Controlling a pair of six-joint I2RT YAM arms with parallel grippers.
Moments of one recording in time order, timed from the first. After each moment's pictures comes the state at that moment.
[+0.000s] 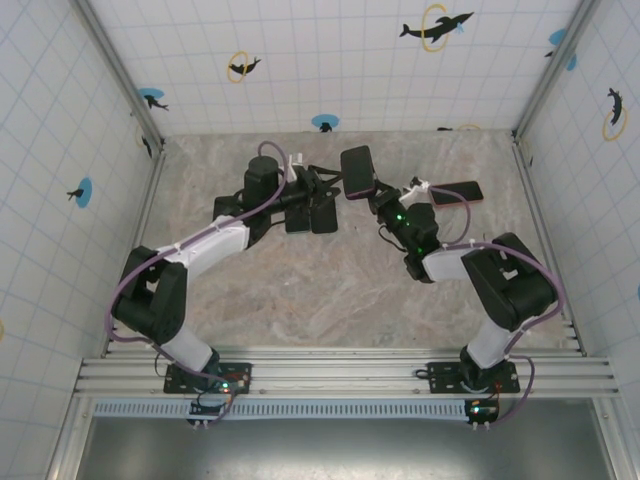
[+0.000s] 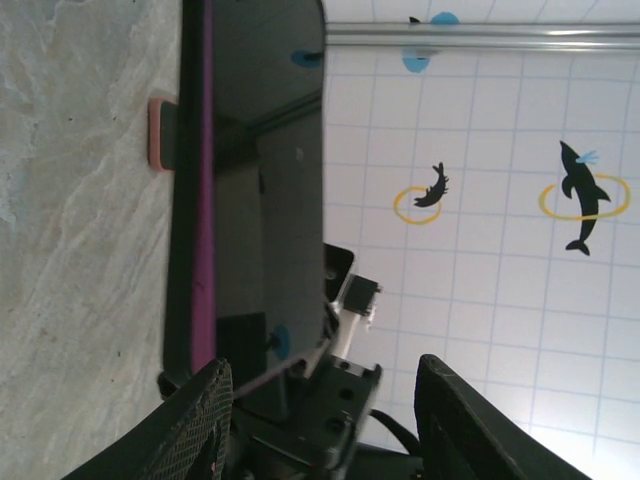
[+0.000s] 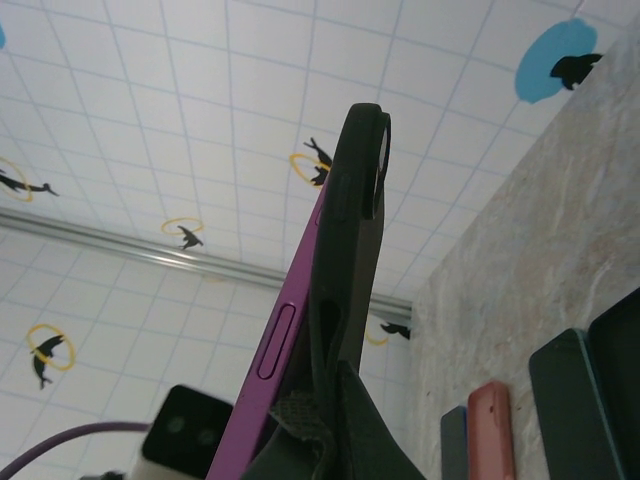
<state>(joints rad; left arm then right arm) -0.52 1.61 1.04 0.35 0.65 -1.45 0.54 1.71 0.64 1.16 -0.02 1.34</state>
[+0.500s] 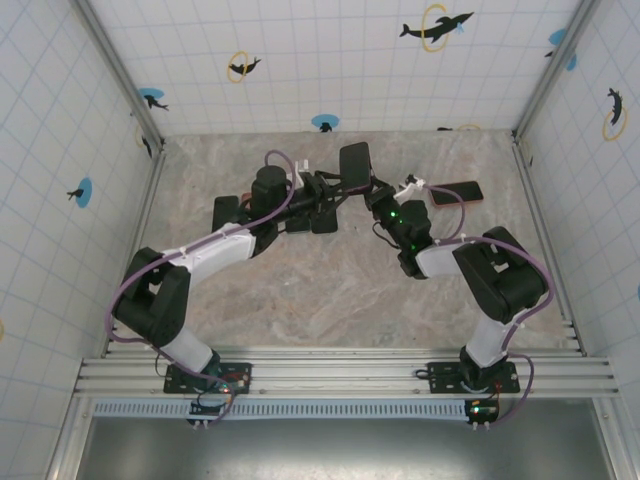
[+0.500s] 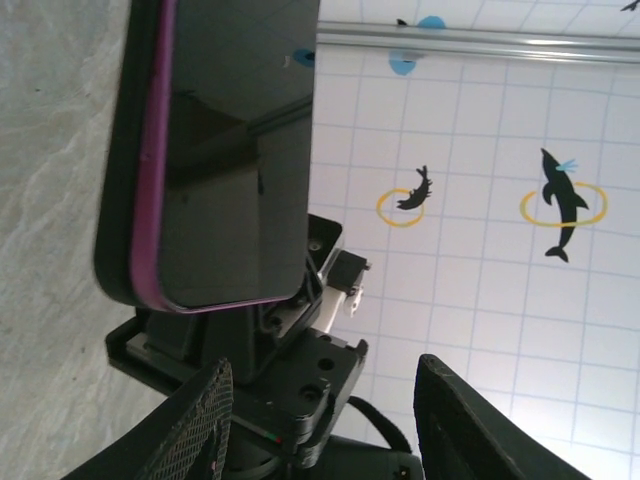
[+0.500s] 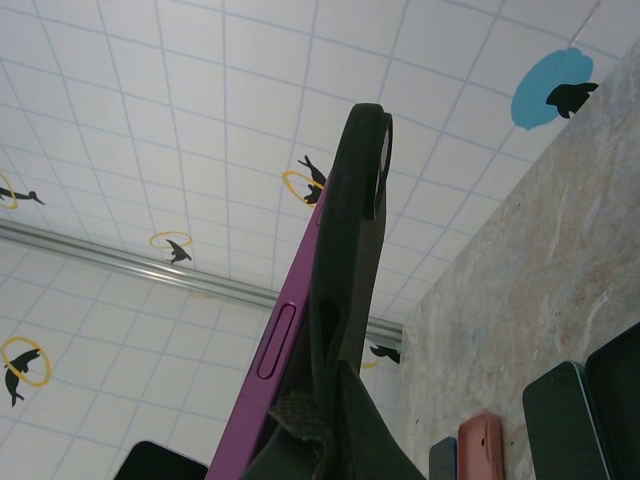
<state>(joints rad) -0.59 1.60 0.99 0.46 0.56 -1.54 0.56 1.77 0.69 1.18 0.03 1.31</state>
